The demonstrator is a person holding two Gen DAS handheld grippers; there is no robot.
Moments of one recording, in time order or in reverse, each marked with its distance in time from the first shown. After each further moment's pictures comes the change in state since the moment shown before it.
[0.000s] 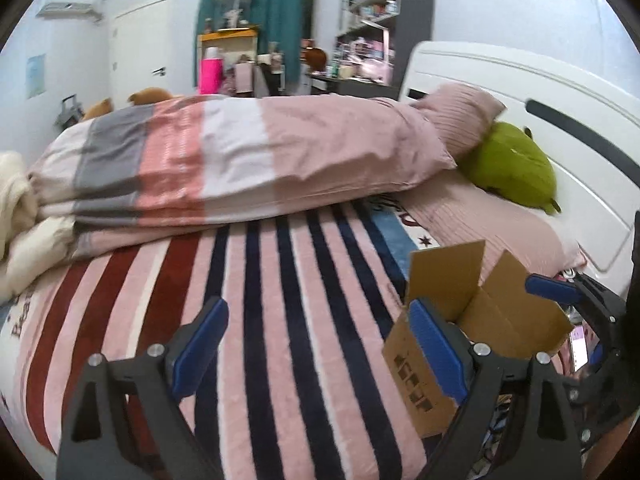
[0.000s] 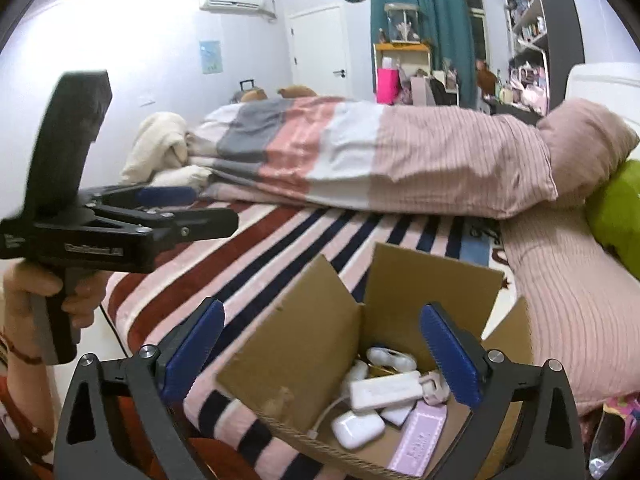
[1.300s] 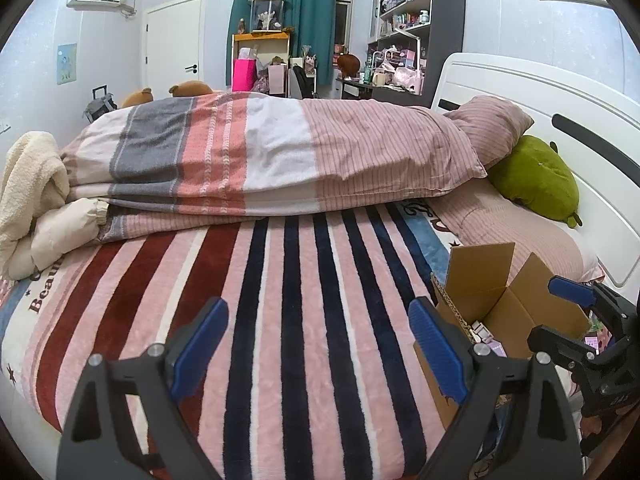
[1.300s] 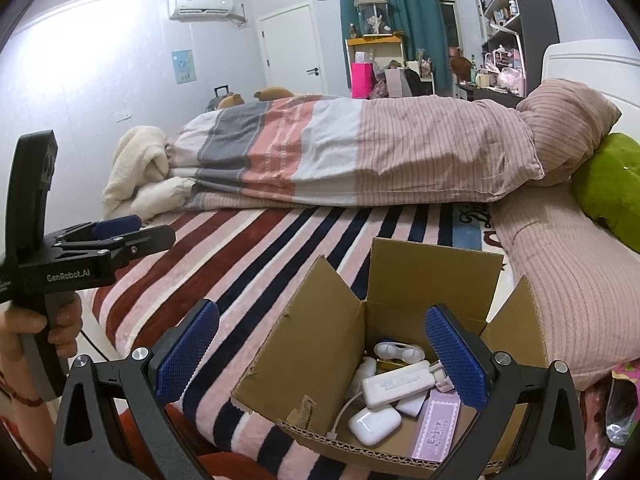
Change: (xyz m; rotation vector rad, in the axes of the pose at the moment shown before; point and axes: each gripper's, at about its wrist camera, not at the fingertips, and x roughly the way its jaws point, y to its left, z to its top) left arm -0.013 0.025 -0.017 -0.042 -0.018 0.088; right arm 0.006 0.004 0.000 0.101 0.010 -0.055
